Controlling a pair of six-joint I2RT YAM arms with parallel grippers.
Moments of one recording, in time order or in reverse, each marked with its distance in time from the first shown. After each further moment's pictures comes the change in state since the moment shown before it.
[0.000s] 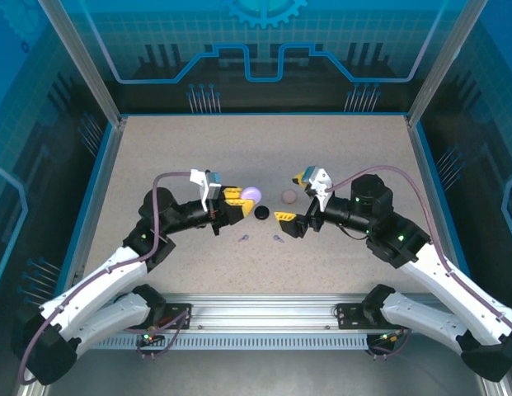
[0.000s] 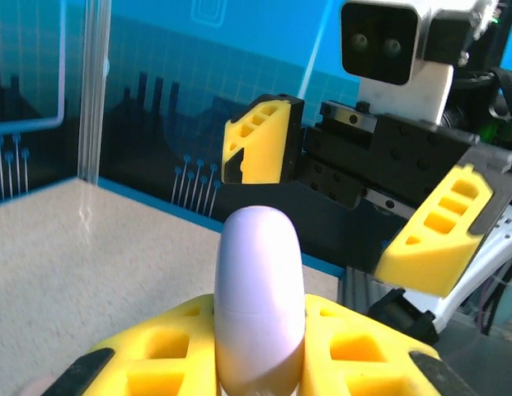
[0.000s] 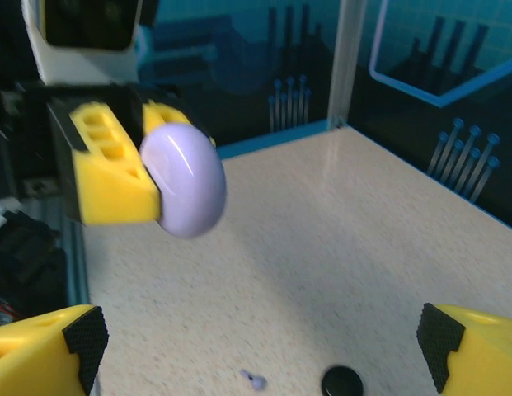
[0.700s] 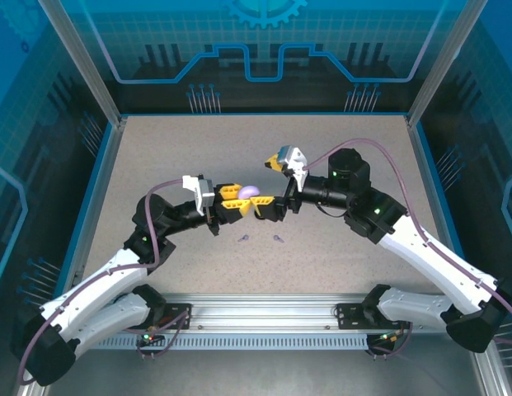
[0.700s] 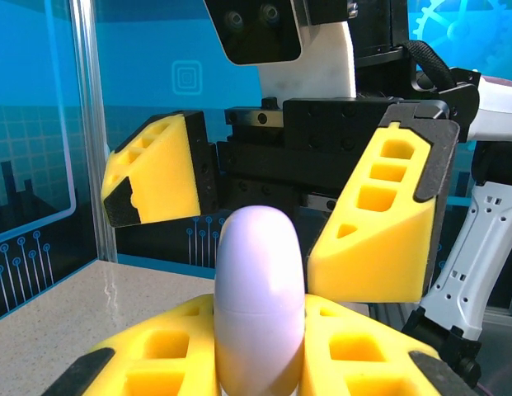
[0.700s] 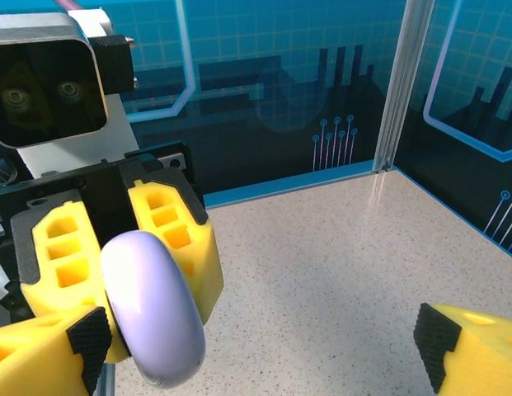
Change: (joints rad) left arm -0.011 -0.008 -0.024 0.162 0.003 0.107; right arm 0.036 0.240 0.191 0.079 -0.087 -0.010
